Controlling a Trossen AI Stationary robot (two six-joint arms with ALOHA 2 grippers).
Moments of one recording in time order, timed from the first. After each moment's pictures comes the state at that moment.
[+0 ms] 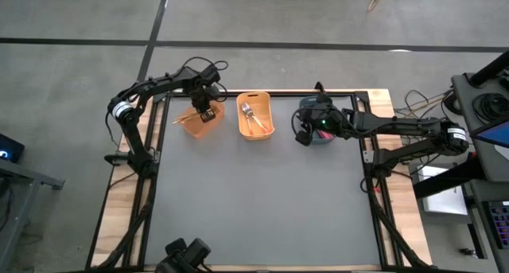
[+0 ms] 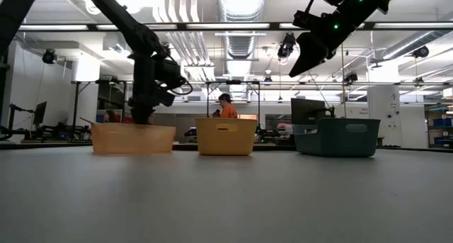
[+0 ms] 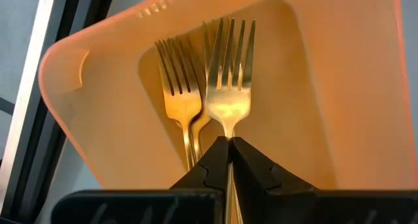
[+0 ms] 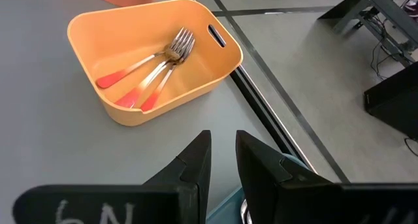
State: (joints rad) left arm 0.86 1.82 1.28 -0.96 -0.07 0.36; right arm -0.26 1.19 0.86 -0.31 0.39 -0.09
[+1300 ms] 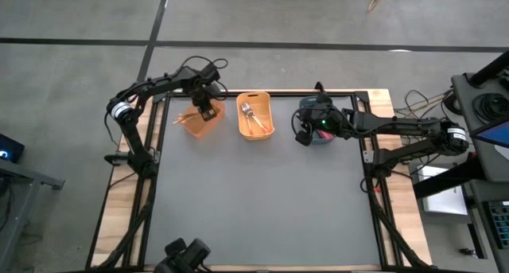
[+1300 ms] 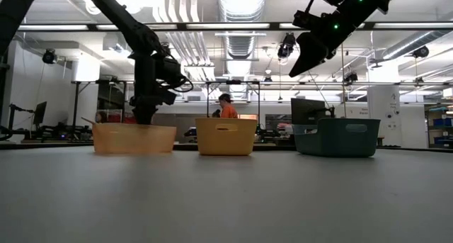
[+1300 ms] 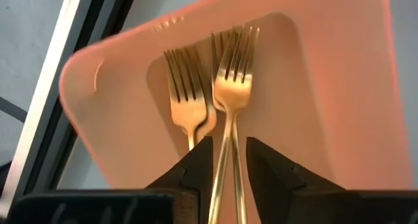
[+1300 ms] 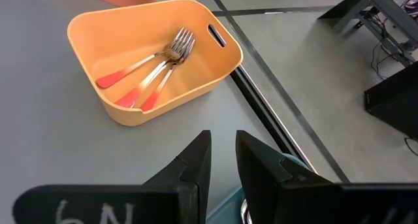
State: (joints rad) left arm 0.86 1.81 1.28 -0.92 -0.07 0.34; right arm -0.26 1.19 0.86 -0.31 0.39 -0.09
